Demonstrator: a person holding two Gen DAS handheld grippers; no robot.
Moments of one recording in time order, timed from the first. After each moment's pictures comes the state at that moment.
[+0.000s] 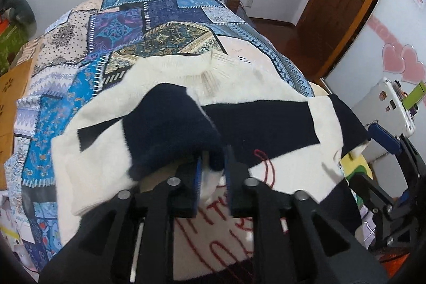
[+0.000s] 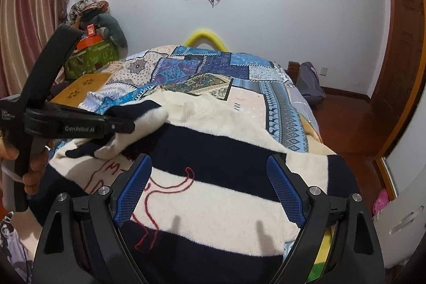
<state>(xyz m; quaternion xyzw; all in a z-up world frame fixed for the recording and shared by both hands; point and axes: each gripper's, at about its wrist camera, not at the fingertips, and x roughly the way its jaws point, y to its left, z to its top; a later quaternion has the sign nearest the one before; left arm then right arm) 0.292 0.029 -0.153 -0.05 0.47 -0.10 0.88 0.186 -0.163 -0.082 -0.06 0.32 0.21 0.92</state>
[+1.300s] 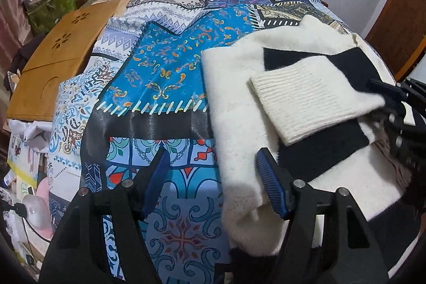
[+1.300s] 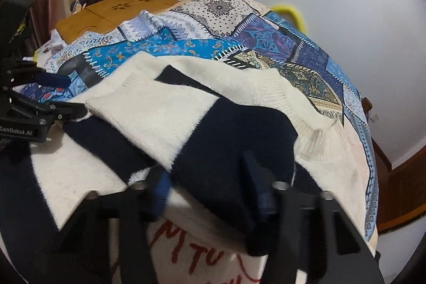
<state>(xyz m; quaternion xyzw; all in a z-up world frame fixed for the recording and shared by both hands) 0.231 0.205 -0.234 -0.09 0.49 0.07 0.86 0.235 0.019 -0.150 -0.28 0.37 0.33 0.82</state>
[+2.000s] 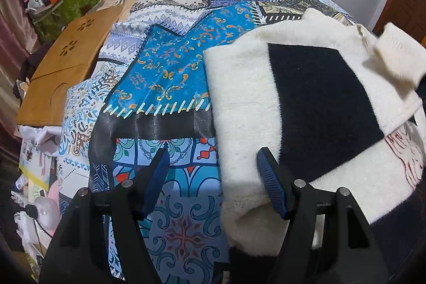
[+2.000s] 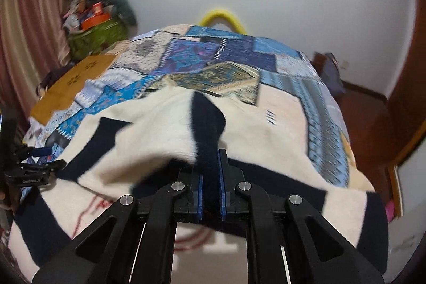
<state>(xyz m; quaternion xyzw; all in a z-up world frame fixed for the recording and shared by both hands) 0.232 0.194 -0.234 -0.05 0.50 0.10 0.86 0.265 -0.112 -0.104 -0.08 0.37 0.24 0.89</state>
